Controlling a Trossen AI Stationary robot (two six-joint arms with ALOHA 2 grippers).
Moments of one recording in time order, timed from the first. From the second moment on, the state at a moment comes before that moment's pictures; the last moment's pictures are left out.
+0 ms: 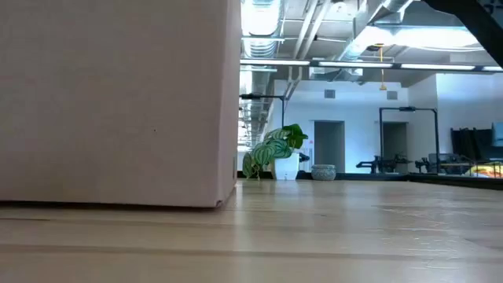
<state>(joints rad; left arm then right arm) -1.18 1.64 1.71 -1.10 -0.49 -1.77 -0.05 2.18 2.17 -0.39 -0.38 0.10</state>
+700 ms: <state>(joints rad) -1.07 1.58 2.02 -1.57 -1.18 -1.66 -0.07 2.18 2.17 -0.46 -0.42 0.09</state>
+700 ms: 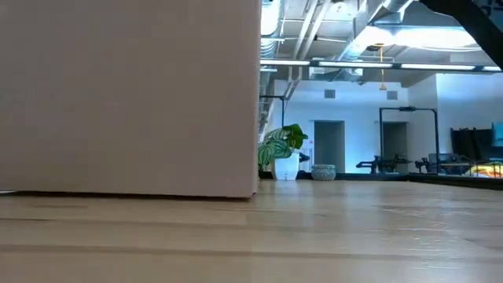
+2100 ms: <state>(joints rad) -1.09 1.65 1.97 -1.56 -1.12 -1.83 -0.07 2.18 2.17 -0.50 -0.42 0.08</state>
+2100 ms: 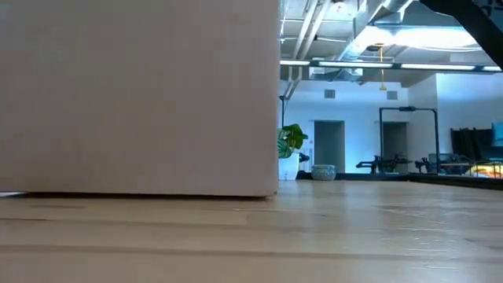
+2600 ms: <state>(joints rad) -0.93 1.54 1.93 -1.57 -1.15 -1.63 -0.07 2.18 2.17 -0.49 -0.42 0.10</state>
